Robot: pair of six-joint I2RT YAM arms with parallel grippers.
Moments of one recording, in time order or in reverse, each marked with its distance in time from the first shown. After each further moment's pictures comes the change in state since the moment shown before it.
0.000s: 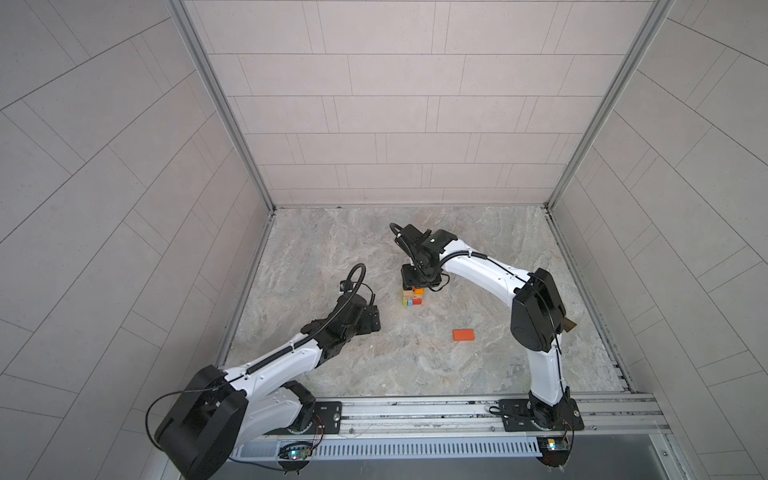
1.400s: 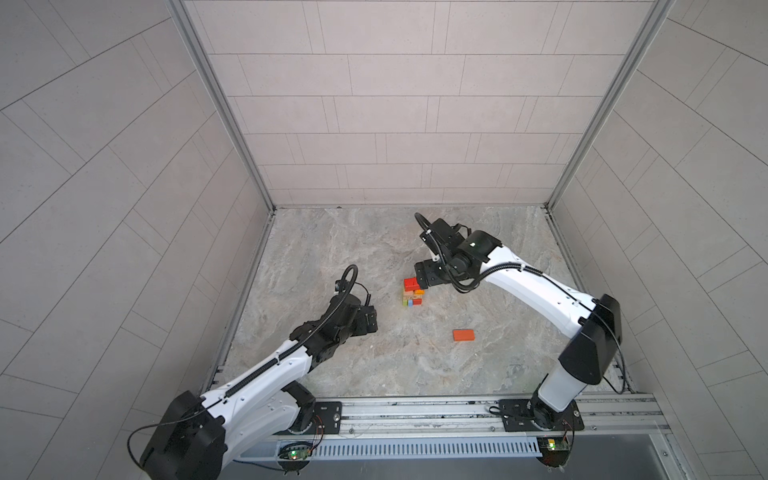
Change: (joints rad) left arm -0.002 -0.126 0.048 -0.171 0.021 0.009; right arm -0.008 -0.398 -0.227 0.006 0.122 -0.105
